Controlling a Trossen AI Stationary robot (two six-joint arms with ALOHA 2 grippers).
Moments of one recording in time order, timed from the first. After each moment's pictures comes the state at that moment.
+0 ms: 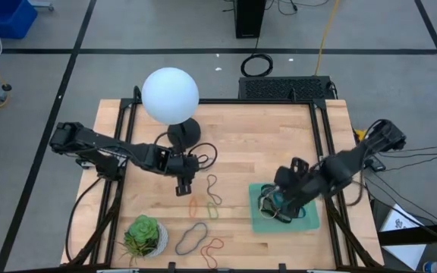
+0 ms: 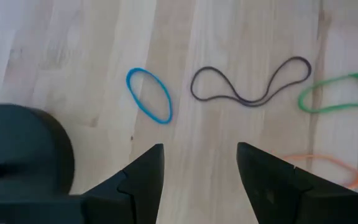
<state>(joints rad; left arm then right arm) -0.17 1.46 1.06 -0.70 -0.21 -0.24 0.56 1.38 1.44 -1.28 0.23 0.90</state>
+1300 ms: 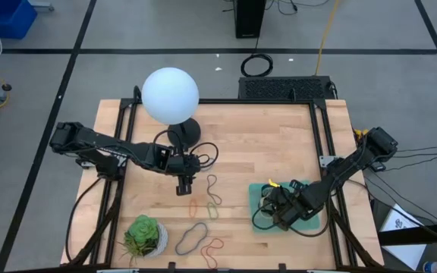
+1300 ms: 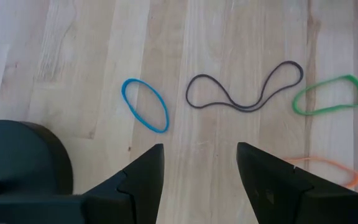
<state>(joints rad) -0.15 1.46 1.06 -0.68 -0.18 -0.19 0.64 1.53 0.95 -0.91 0.15 1.14</state>
